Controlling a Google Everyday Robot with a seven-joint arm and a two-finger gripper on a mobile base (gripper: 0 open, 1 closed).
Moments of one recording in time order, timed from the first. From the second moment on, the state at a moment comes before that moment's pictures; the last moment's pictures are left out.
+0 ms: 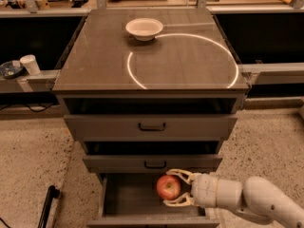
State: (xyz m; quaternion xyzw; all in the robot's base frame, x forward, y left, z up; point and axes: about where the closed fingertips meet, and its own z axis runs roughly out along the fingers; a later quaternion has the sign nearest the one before) arm 0.420 -0.071 0.558 -0.59 0.56 0.22 0.54
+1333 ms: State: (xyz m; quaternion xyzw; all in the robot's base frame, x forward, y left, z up) arm 0.463 -0.116 0.826 -0.62 0.58 0.24 0.46
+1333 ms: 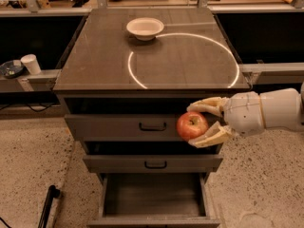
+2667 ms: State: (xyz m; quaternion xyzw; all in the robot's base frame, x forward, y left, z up) arm 0.614 -0.073 0.839 -0.62 0.59 0.21 0.48
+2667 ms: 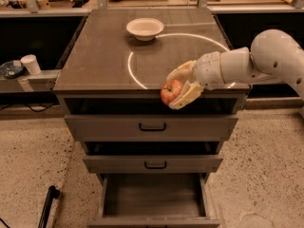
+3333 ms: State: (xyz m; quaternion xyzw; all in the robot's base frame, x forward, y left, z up) arm 0.611 -0.065 0.840 -0.63 0.58 0.19 0.48
